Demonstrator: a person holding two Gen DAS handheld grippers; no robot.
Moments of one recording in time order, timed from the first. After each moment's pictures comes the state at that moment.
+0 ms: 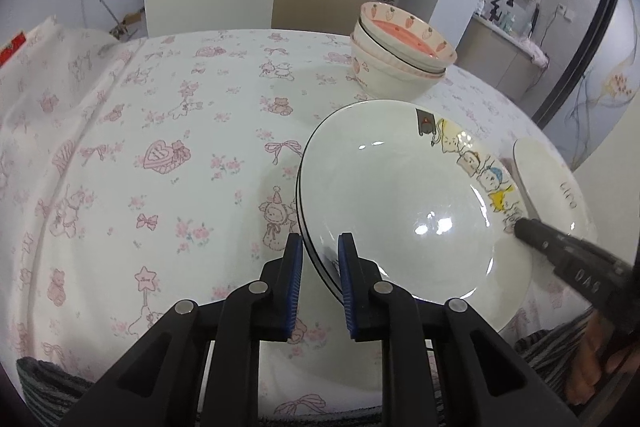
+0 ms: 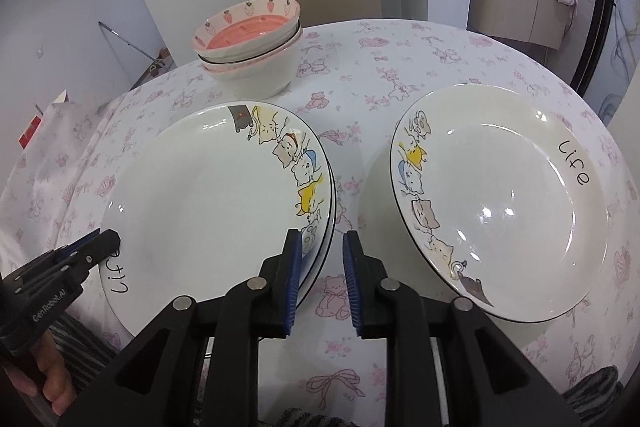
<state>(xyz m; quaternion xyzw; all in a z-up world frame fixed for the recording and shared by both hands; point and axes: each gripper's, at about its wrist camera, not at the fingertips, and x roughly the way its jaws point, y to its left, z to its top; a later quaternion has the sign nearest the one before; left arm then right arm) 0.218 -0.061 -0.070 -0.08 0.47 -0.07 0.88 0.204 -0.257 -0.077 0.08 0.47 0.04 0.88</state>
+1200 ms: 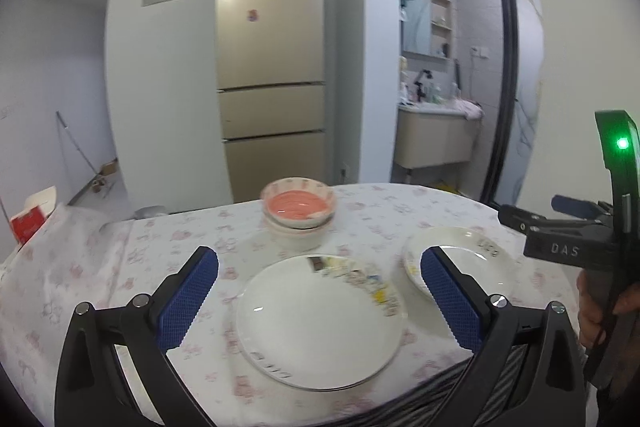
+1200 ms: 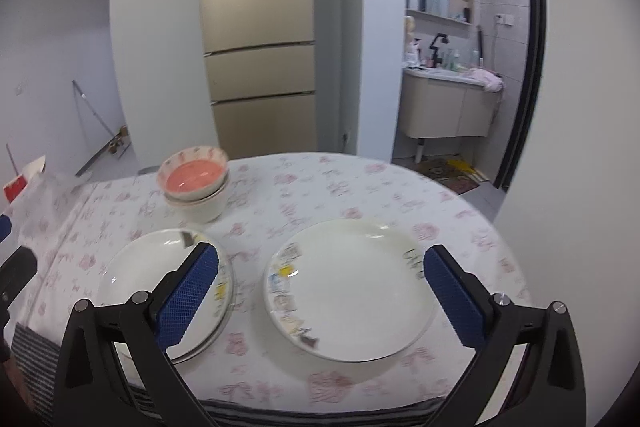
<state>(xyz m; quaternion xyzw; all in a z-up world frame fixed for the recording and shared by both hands) 0.132 -0.139 0.071 0.03 0.23 -0.15 0.96 0.134 -0.341 0.047 0.04 0.29 -0.09 0.95</state>
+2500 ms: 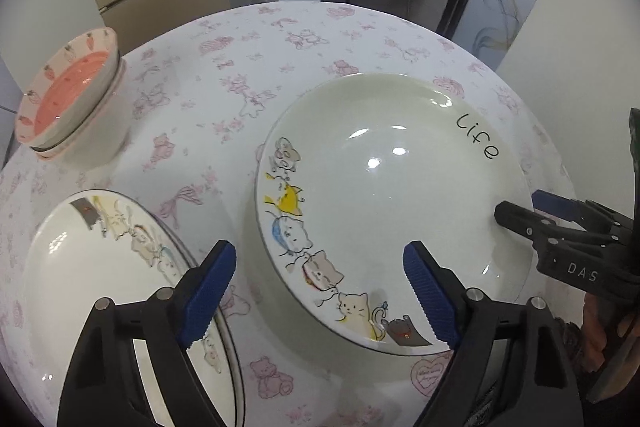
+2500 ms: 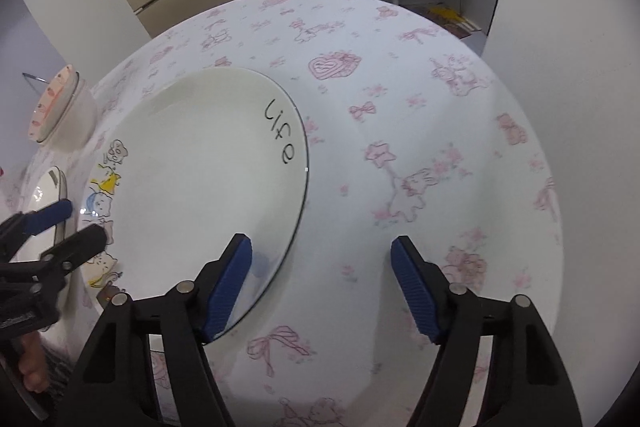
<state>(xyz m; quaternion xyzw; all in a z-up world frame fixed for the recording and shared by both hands) 0.276 -0.328 -0.069 0.10 0.52 -0.23 0.82 0.191 -0.485 -0.104 0.15 0.52 -0.08 0.84</state>
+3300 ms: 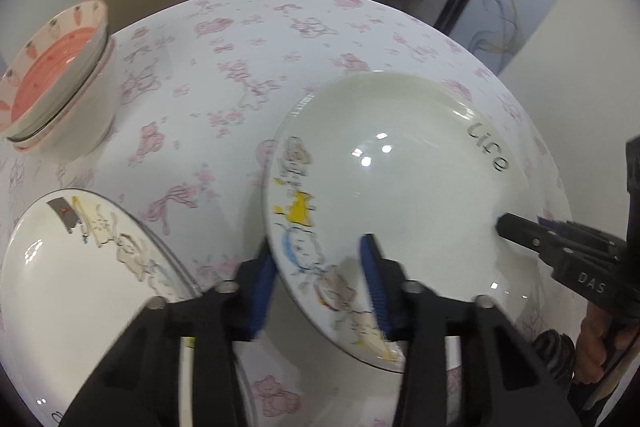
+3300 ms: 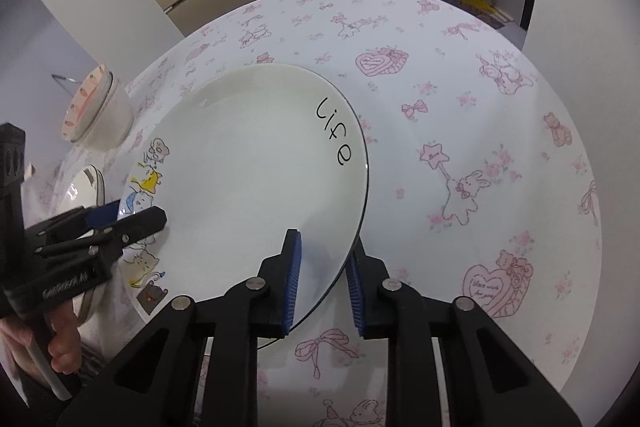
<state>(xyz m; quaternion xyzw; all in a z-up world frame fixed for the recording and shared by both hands) 0.302 -0.319 -0.082 0.07 0.55 -0.23 0.80 0.199 -0.480 -0.104 0.21 0.52 -0.01 0.83</state>
